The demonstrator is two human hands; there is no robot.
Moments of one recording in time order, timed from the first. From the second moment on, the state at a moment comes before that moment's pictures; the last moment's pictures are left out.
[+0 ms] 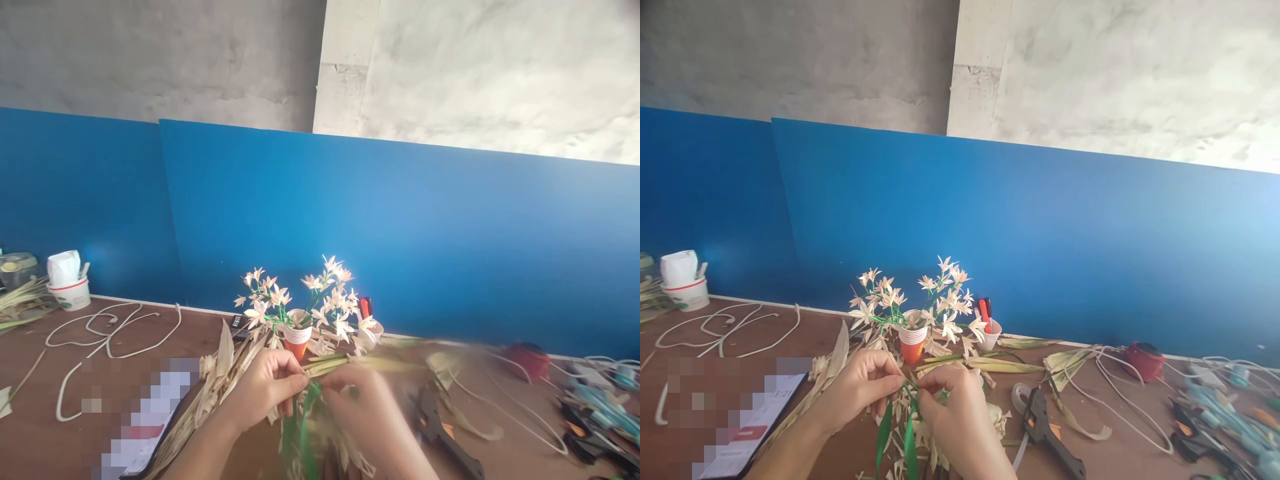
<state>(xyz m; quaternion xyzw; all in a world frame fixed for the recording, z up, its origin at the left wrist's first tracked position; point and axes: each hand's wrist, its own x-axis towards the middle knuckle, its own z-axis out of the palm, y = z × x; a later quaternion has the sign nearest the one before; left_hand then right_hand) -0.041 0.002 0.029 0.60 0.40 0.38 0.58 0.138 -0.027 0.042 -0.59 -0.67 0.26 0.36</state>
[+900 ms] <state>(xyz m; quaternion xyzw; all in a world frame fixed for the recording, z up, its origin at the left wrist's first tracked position) -0.016 -0.002 0.022 0.45 0.47 0.51 0.56 0.104 -0.023 0.022 -0.50 -0.71 -0.10 0.48</state>
